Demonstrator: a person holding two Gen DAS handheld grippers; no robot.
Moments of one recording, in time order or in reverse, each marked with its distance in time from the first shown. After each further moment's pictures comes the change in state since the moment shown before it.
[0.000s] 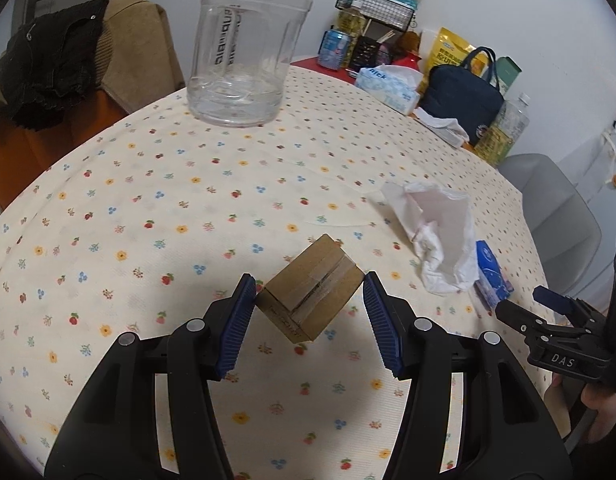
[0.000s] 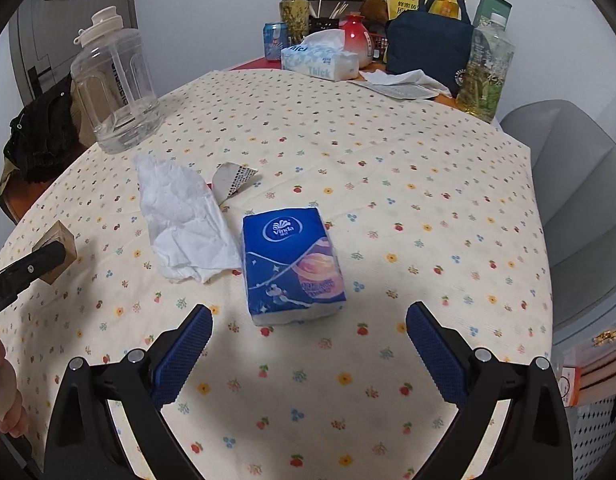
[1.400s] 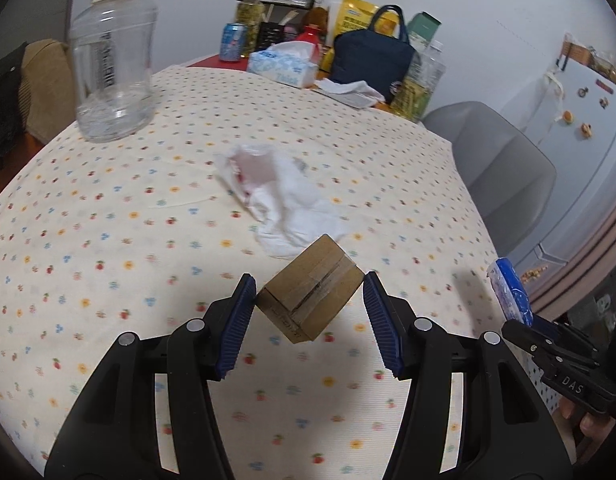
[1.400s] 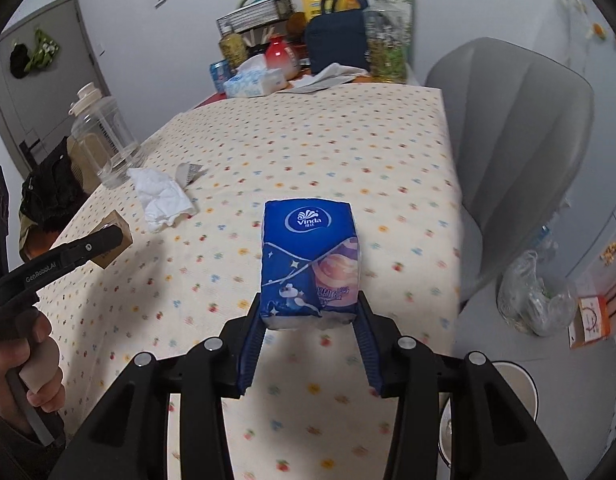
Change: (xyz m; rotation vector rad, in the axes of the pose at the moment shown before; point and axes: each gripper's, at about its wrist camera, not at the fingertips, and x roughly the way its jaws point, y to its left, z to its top) left arm -0.009 -0.118 -0.030 0.205 0.039 -0.149; right arm -0.090 -0.097 -0.103 0.261 -0.079 0.041
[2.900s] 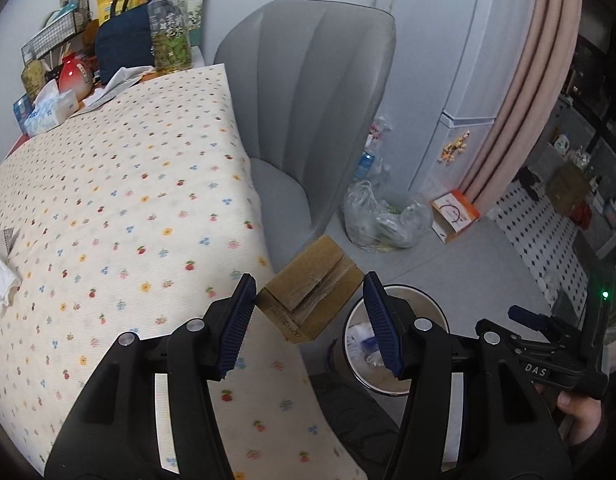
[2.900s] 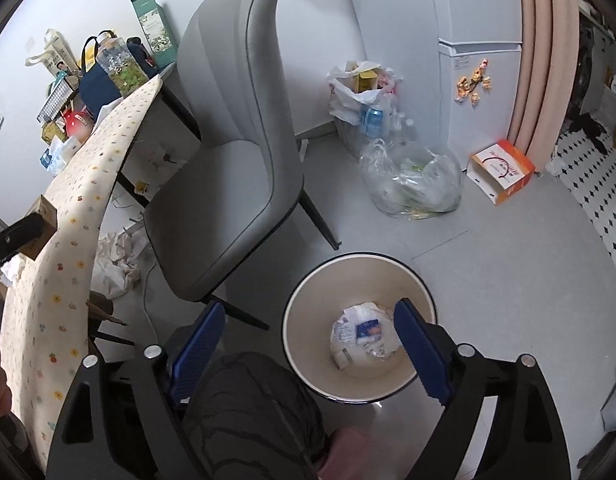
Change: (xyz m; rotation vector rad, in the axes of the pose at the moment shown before) left arm 0.059 -0.292 -0.066 0.491 0.170 -0.194; right arm -0.058 -0.278 -0.160 0.507 0.012 -0.269
